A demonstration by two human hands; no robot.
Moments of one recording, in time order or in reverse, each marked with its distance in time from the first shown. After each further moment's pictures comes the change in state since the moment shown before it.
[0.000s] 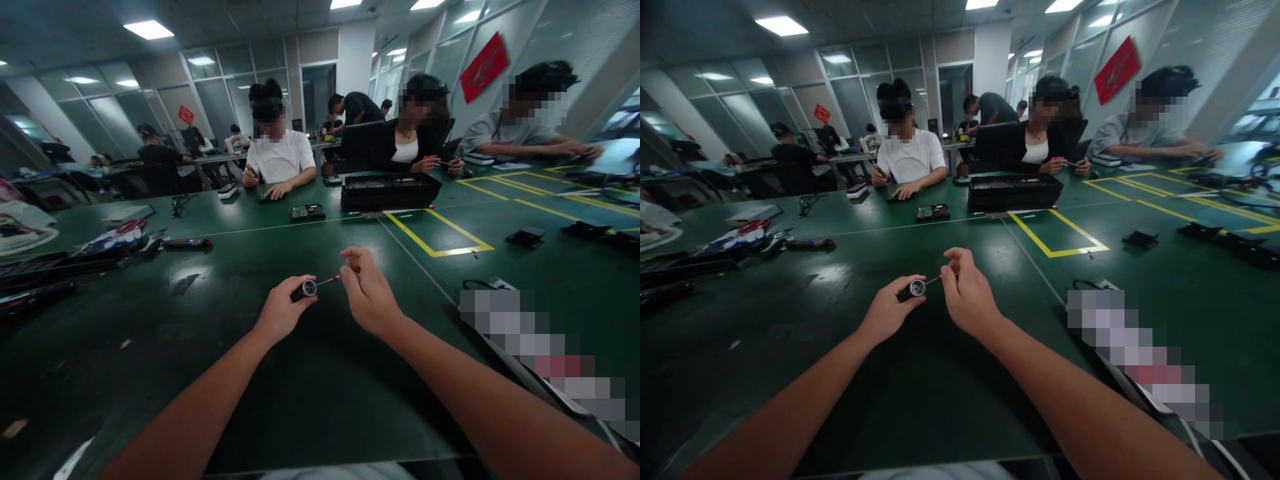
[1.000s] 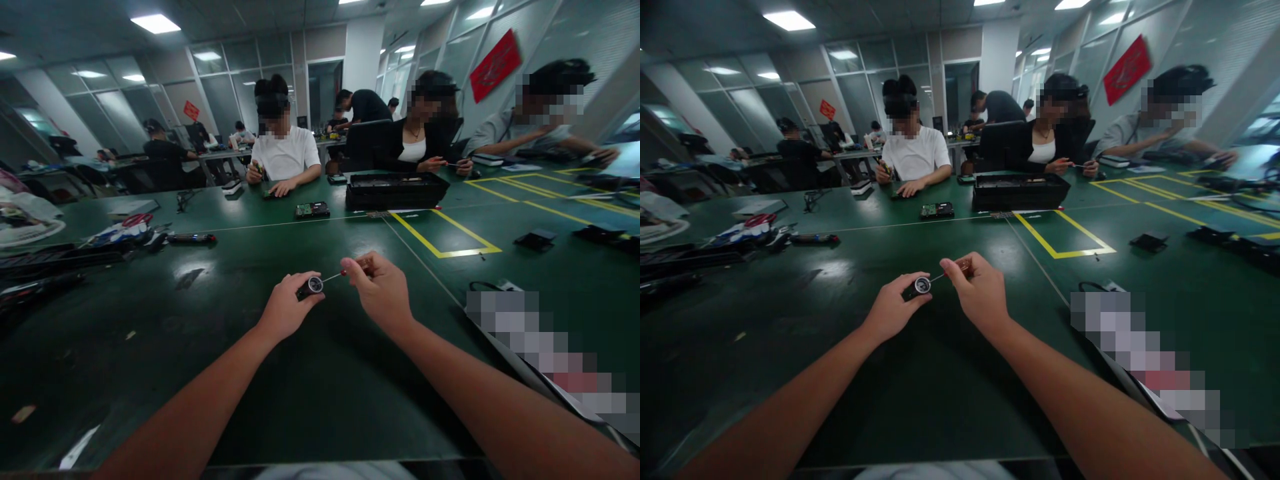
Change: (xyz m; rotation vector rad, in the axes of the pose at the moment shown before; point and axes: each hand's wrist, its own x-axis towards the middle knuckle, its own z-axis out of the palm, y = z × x) left_hand -0.001 0.007 -0.001 0.119 0.016 0.054; right_hand 0.002 0.000 -0.002 0.030 0.135 0.154
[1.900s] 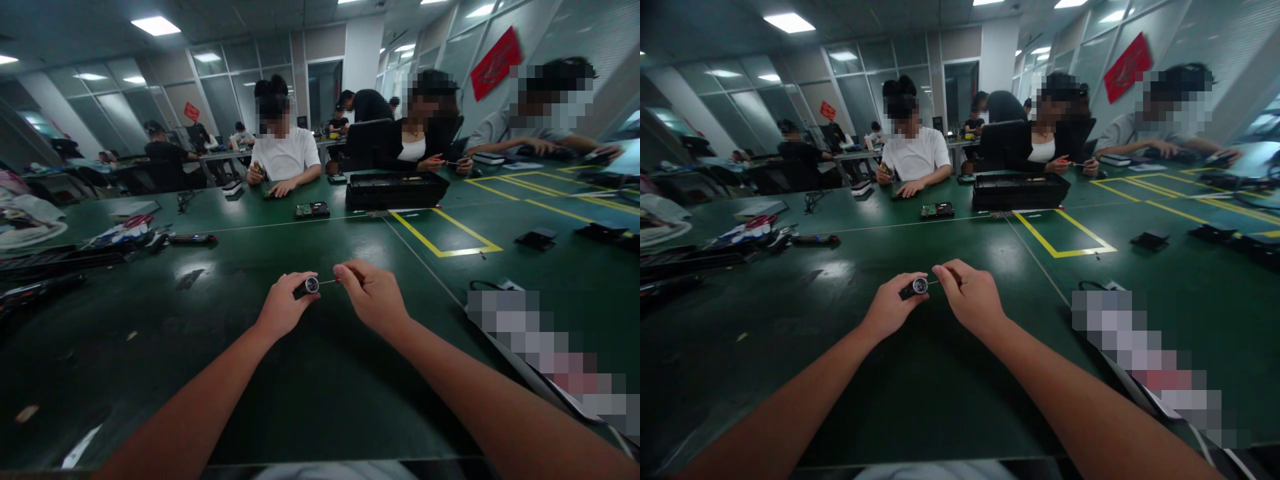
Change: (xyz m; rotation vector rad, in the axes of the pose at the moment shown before) left_hand 0.001 -0.007 -0.003 0.022 0.015 0.024; right_hand -0.004 -0.006 -0.001 -0.140 -0.200 -0.138
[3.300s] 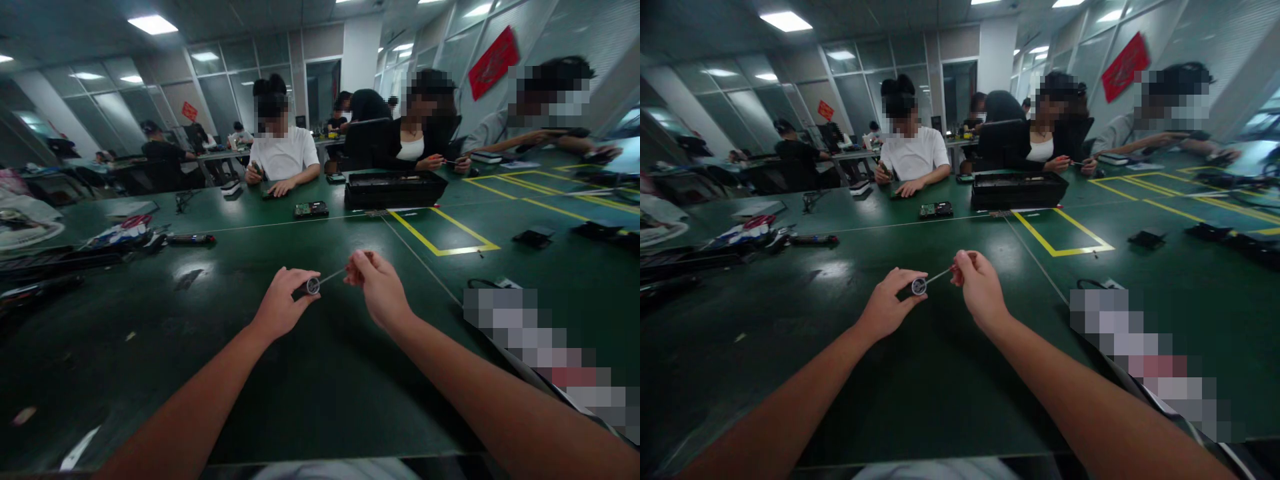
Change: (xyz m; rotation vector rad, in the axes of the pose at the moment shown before) left_hand 0.001 0.001 -0.006 0.068 -0.012 0.115; right_hand 0.008 0.021 0.015 0.687 0.159 0.353
